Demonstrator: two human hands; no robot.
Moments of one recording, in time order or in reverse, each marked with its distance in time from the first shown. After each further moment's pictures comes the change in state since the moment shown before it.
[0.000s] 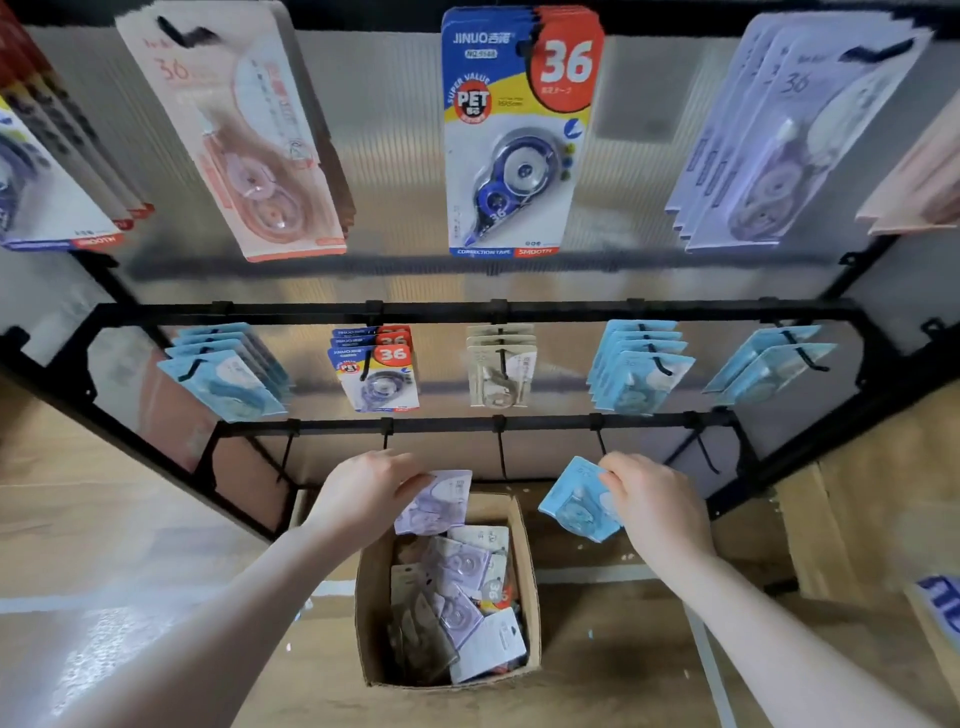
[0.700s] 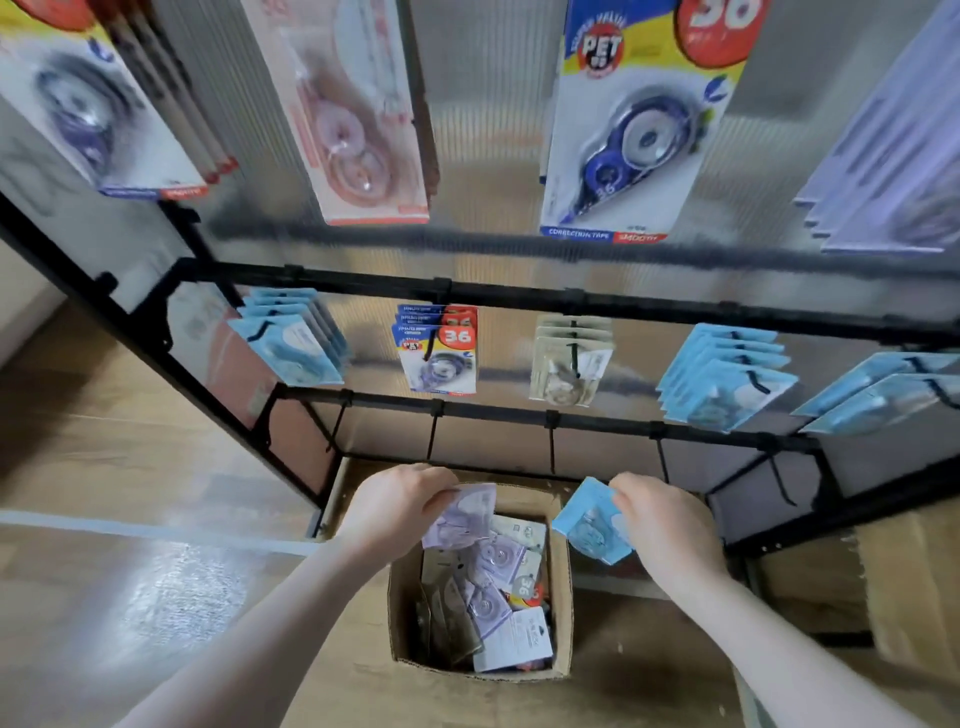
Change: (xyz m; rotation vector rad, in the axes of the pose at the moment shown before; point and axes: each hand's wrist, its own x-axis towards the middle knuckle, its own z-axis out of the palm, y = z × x) left_hand -0.028 -0.024 0.028 -0.053 0.008 -0.077; right_hand 0.023 -0.030 0.036 -0.097 -0.188 -0.076
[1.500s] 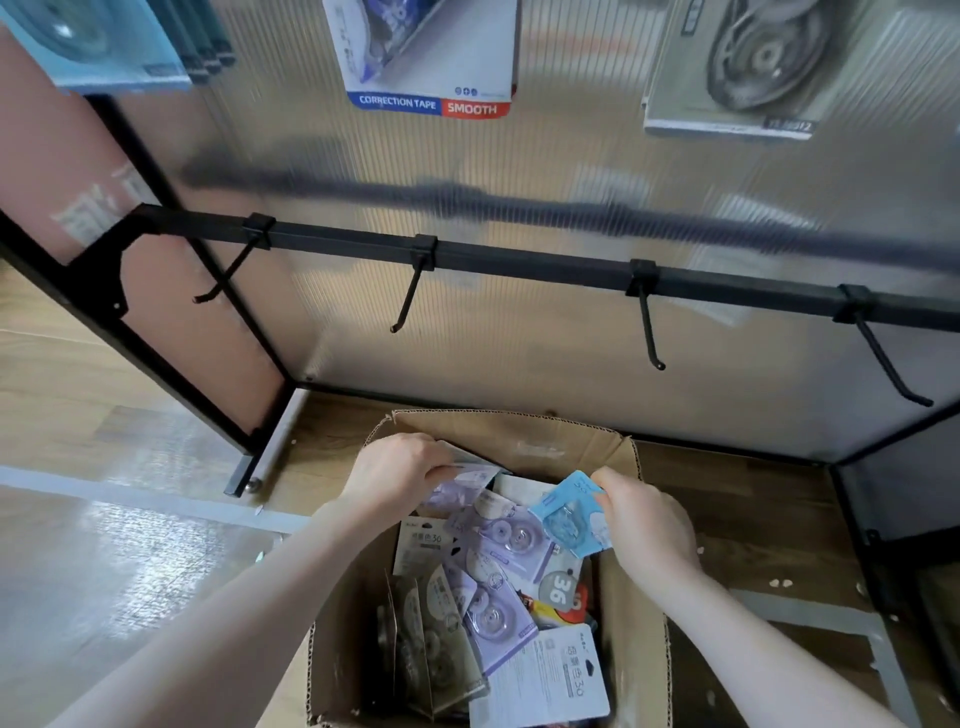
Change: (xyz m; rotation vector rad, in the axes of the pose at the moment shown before) left_hand 0.028 -0.176 0.327 0.095 -0.076 -0.078; right_hand 0.144 0.014 0.366 0.044 -0.022 0.005
